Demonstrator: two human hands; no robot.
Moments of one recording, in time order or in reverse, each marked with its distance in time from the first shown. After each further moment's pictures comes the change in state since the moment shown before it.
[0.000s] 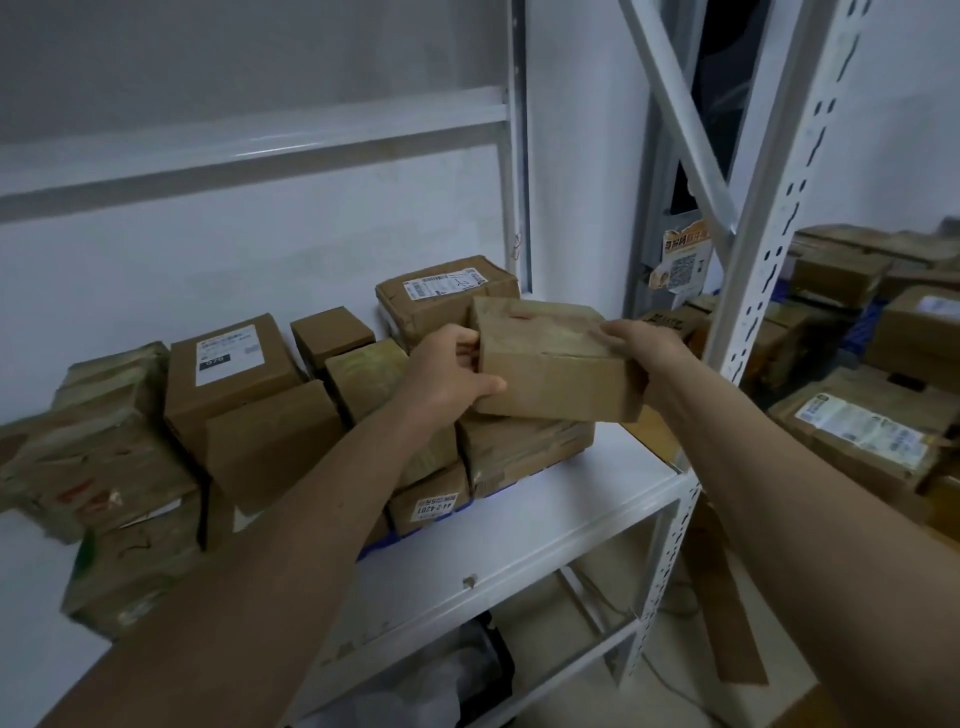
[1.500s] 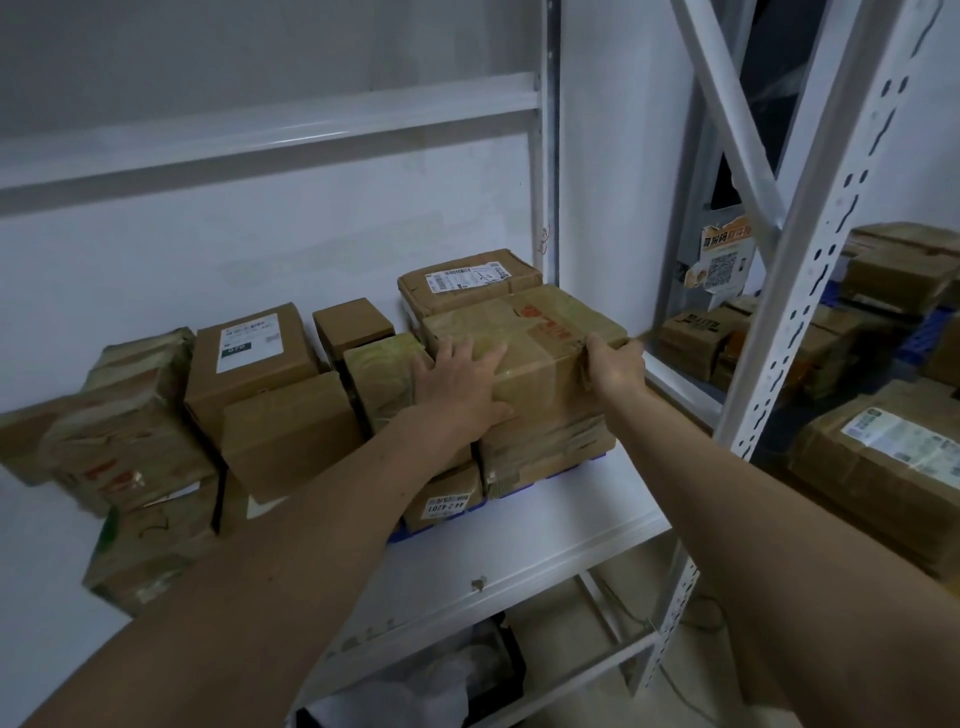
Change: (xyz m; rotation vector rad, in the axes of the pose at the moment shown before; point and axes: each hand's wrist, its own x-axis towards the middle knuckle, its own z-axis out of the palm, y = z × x) left_hand 0.032 -0.036 0.021 0.987 -0.094 0.028; right_hand 0.025 0.026 0.060 -0.117 0.112 -0.150
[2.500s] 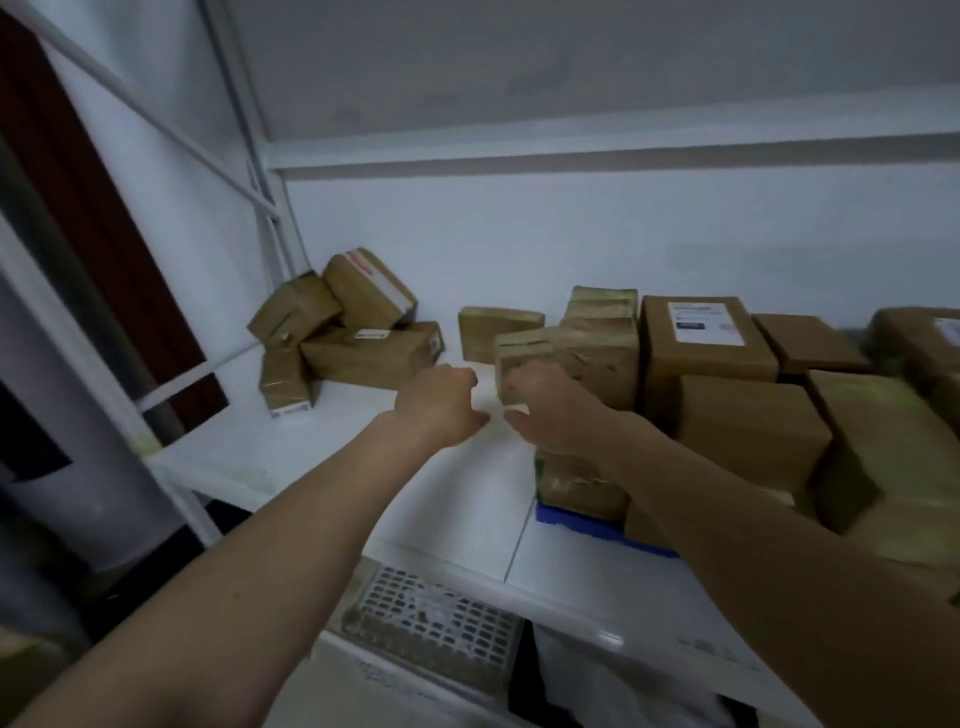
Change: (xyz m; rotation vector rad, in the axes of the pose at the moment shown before) left_hand -0.286 -0.322 -0.049 -0.016 0.069 -0.792; right_hand -0.337 -0.032 0.301 -0.845 -1.060 -1.441
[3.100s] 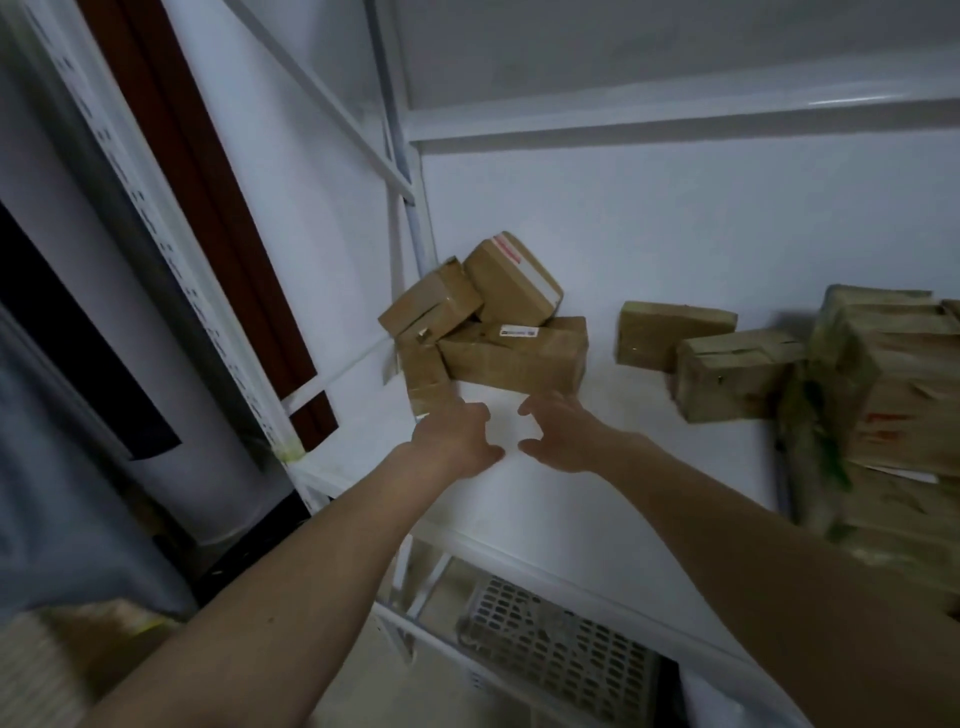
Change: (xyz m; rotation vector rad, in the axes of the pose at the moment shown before) left_hand 0.035 -0.276 0.026 -0.062 -0.183 -0.143; right_hand 0.194 -0.172 0.125 0.131 -0.212 0.060
